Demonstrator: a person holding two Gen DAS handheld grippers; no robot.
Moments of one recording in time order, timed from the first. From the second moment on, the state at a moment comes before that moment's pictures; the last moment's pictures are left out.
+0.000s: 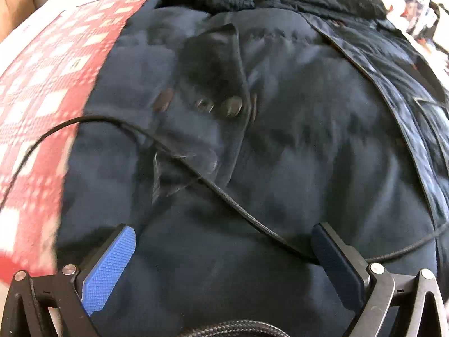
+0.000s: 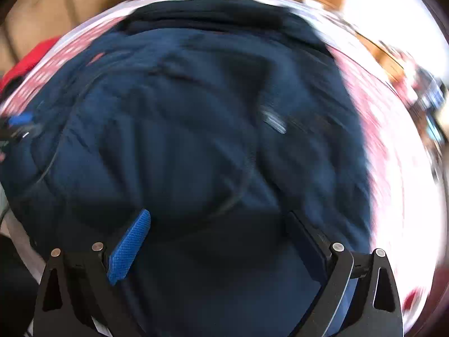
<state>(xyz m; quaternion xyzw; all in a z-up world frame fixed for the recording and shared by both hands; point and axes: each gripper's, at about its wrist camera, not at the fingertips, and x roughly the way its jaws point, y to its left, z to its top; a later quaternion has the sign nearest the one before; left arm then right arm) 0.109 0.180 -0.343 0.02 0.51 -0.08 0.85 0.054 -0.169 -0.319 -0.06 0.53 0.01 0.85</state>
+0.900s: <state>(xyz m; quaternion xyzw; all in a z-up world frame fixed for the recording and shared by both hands) -0.115 0.292 -0.246 -0.08 0.52 0.08 0.85 -0.146 -0.257 -0.205 -0.07 0.54 -0.14 0.83</state>
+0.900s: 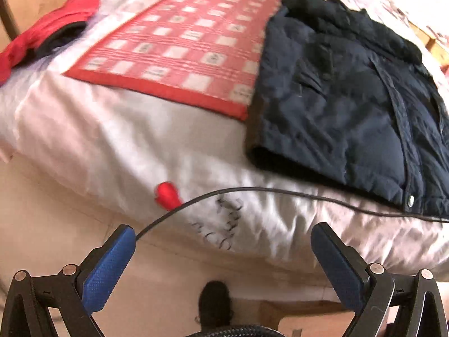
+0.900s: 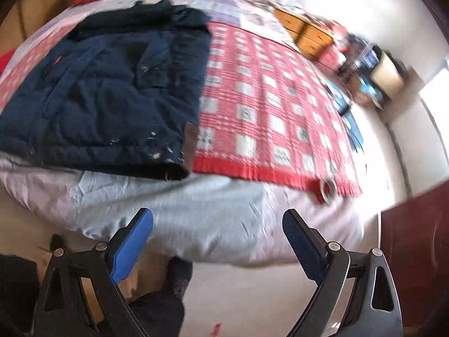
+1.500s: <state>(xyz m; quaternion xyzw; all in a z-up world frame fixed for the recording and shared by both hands) 0.009 0.263 -0.336 -0.01 0.50 0.10 0.86 -0.110 -0.247 -0.252 -0.03 0.53 -0.16 0.83</state>
